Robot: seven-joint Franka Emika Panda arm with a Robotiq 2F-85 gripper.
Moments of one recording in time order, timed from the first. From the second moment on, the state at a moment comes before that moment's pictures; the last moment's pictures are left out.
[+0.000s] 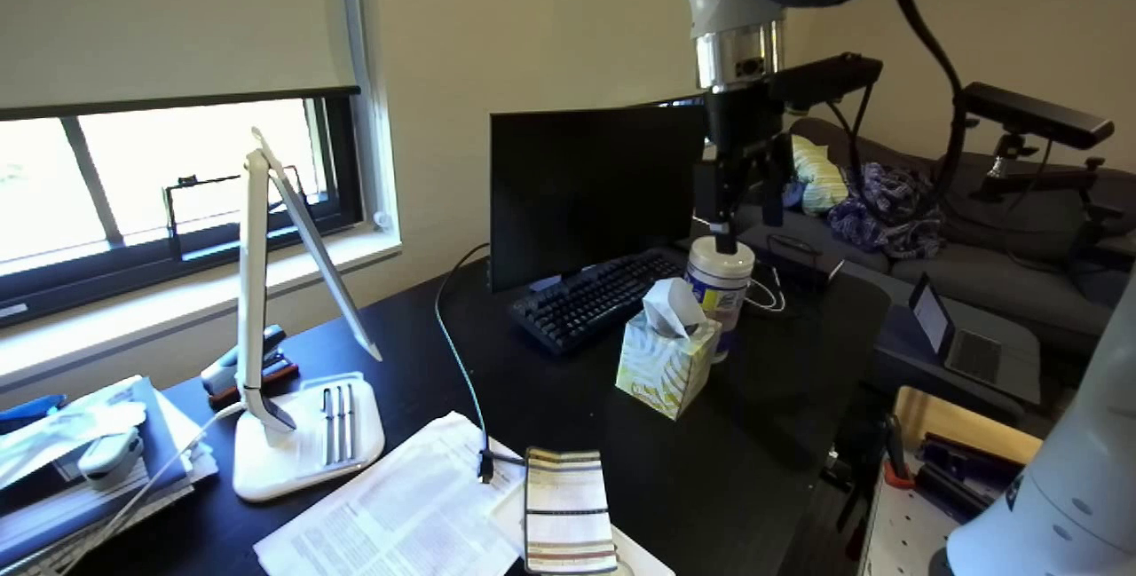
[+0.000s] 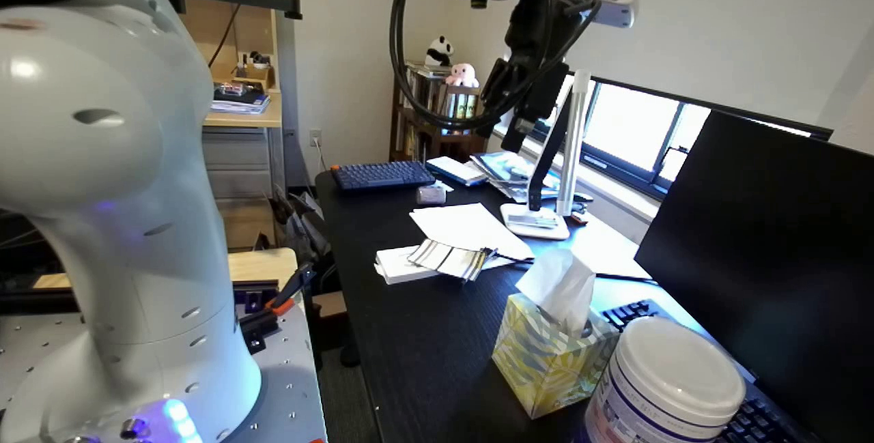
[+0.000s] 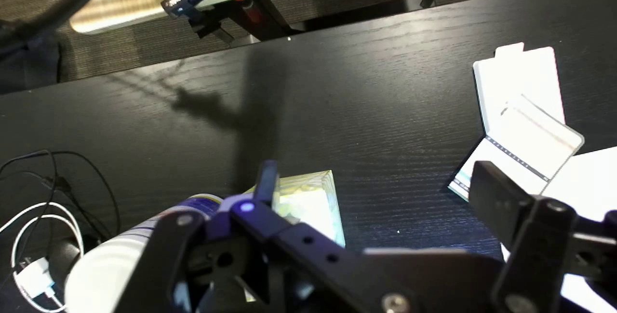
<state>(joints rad) -0.02 -0.36 0.08 -2.37 -0.01 1.72 0.31</state>
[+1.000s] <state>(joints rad) 0.09 -0.01 0.16 -2.38 0.03 2.04 0.62</state>
